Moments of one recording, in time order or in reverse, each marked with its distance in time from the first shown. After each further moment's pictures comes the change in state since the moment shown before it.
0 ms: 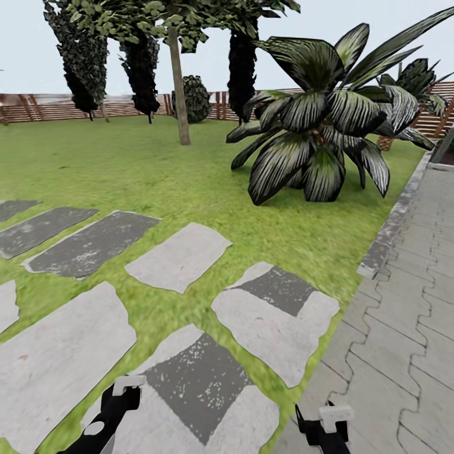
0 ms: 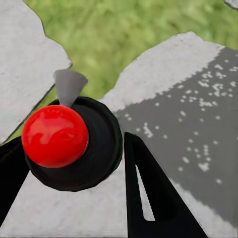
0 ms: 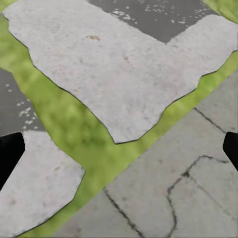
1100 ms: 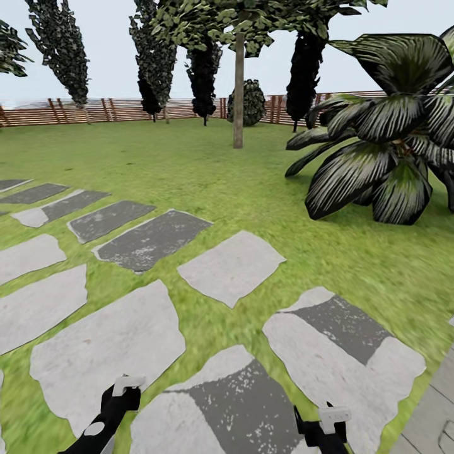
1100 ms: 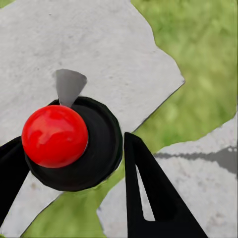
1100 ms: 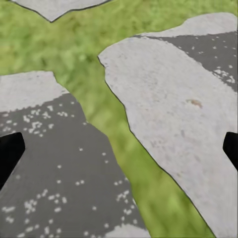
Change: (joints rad) left arm 0.002 -0.001 0.000 0.000 0.000 0.000 0.002; right arm 0.000 0.005 0.002 0.005 0.001 0.000 0.002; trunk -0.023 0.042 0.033
